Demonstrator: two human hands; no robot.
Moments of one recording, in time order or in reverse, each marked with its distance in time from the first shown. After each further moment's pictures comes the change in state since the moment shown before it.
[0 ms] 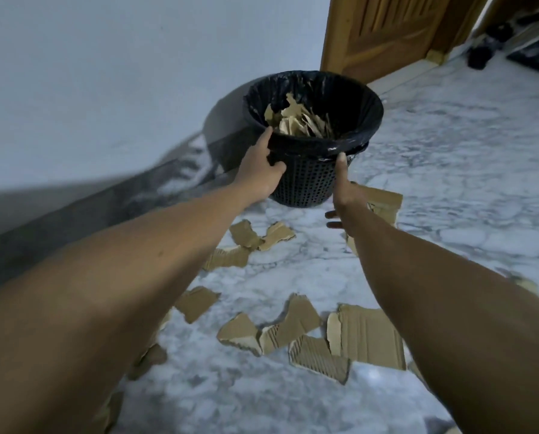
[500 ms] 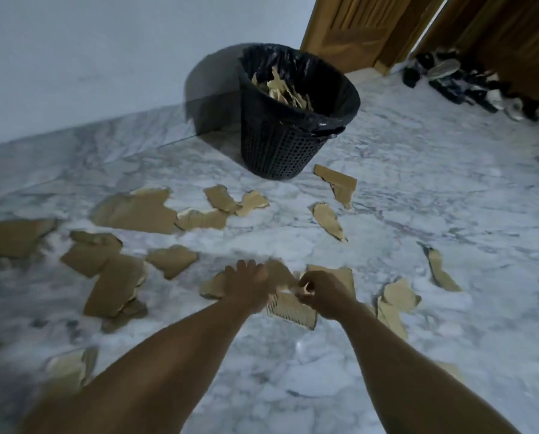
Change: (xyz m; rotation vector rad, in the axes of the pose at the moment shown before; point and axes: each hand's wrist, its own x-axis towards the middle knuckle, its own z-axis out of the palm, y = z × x) left_hand -0.205 -0.130 0.098 0.772 -0.496 -0.041; right_hand -0.109 0.176 -0.026 -1.136 -0.282 -0.187
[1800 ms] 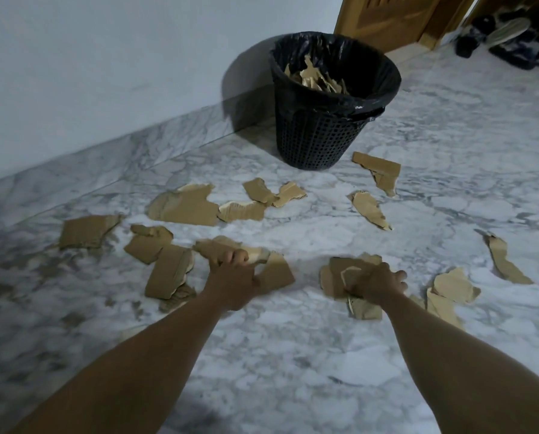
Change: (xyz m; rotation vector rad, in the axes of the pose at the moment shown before) left_hand -0.039 -0.110 0.020 0.191 0.269 0.044; right_hand 0.016 0.016 0.019 0.277 0.150 0.576
